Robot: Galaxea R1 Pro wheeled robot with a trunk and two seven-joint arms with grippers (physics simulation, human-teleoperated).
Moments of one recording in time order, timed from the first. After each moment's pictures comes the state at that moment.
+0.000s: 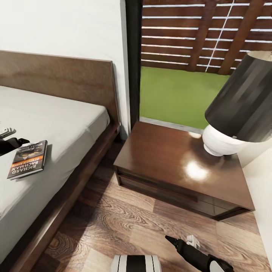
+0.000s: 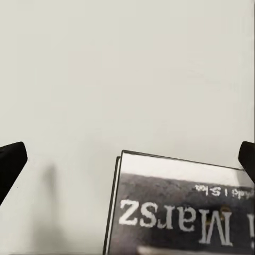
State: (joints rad) left arm -1.20 0.66 0.07 -0.59 0.54 0.75 -0.08; right arm -0.32 -0.21 0.30 -0.60 -0.98 0.34 0.55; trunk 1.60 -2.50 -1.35
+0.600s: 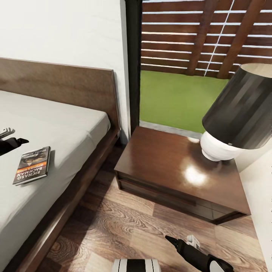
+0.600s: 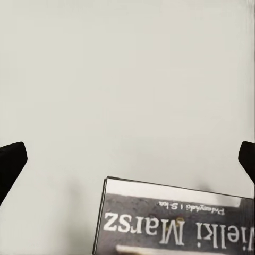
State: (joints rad) left arm -1.20 0.67 0.07 -0.60 0.54 0.76 -0.08; right arm -0.32 -0.21 0.30 -0.60 -0.98 0.34 0.55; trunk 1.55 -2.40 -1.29
